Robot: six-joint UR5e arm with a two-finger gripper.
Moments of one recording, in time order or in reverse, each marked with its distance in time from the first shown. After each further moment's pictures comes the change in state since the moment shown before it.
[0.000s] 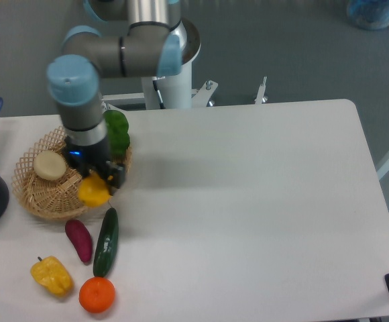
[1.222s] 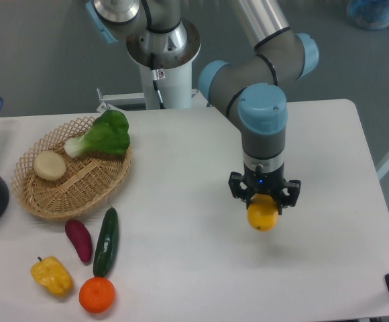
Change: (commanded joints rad) arm 0.344 -0.192 0.189 0.002 0.069 0.307
